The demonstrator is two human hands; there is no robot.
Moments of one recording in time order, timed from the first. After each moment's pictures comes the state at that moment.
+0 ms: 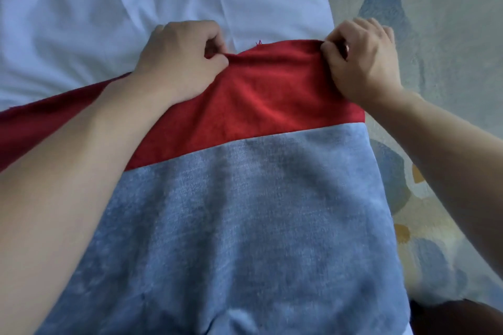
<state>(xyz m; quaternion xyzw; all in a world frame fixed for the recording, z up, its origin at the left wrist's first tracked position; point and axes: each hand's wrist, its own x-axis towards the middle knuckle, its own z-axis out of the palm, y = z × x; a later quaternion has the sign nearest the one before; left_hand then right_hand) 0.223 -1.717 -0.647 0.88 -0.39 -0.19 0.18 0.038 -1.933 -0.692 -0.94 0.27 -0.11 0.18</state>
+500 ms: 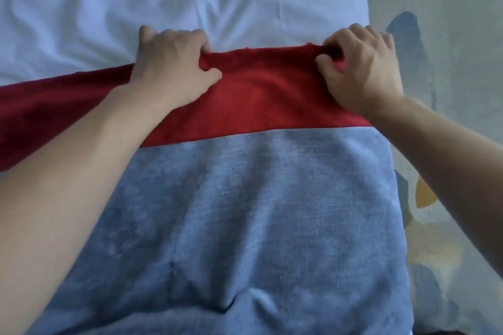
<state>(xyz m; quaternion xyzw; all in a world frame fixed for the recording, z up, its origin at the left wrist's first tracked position) 0.245 -1.633 -0.647 0.92 -0.37 -0.08 0.07 0.078 -1.874 -0.664 -0.97 0.20 -0.09 0.14</state>
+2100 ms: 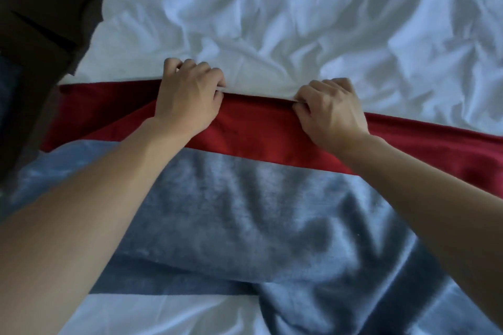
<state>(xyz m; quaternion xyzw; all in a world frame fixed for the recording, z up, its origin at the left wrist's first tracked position) 0.451 -1.010 -0.661 0.97 -0.22 0.04 0.05 0.386 -1.266 -0.663 -0.99 -0.09 -0.04 0.10</state>
